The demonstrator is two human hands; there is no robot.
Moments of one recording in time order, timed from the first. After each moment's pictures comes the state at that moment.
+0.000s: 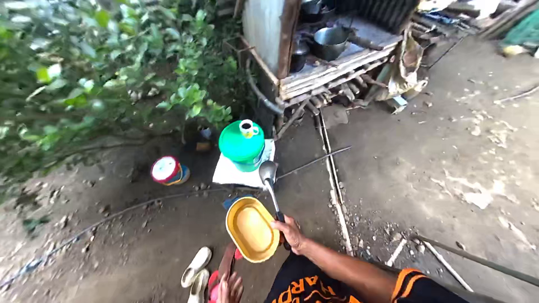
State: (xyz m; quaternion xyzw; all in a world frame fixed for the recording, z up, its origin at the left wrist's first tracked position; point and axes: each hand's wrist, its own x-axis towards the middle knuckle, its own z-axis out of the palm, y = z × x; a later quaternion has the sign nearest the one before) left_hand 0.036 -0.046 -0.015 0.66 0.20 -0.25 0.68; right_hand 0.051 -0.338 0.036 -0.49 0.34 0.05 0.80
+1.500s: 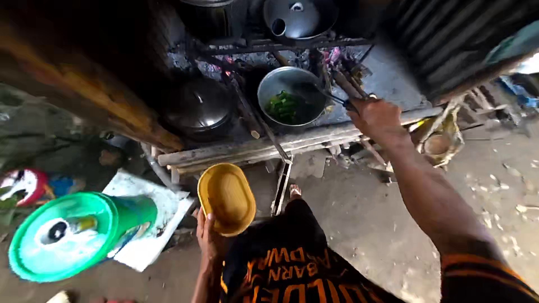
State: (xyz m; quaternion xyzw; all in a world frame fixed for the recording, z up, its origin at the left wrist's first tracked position) left_hand 0.403 -1.014 -0.030 0.64 0.16 -0.07 0.75; right_hand 0.492 -1.462 0.138 -0.98 0.20 0.05 -0.02
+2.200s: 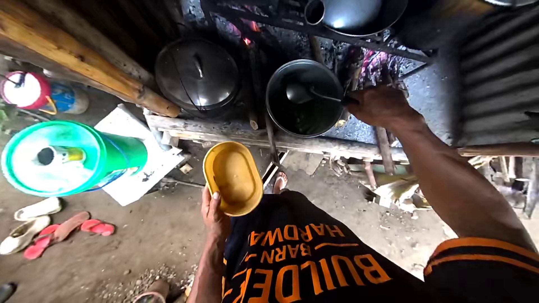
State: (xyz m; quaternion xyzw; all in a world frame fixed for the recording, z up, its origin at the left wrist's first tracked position) left_hand 0.402 -1.129 0.000 0.60 0.27 0.02 0.75; right_hand 0.631 -1.519 0.147 -0.97 -0.02 0.22 -0.03
